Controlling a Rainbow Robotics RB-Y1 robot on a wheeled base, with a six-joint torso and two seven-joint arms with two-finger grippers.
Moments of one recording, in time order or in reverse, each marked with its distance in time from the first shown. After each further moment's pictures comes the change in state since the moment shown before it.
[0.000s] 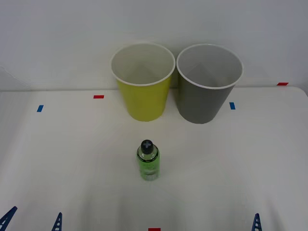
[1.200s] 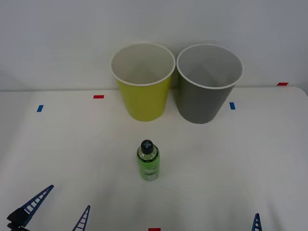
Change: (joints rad) right arm 0.000 0.000 0.000 0.000 0.000 0.000 0.000; left arm -0.322 0.232 -0.189 0.202 0.015 -0.173 -0.060
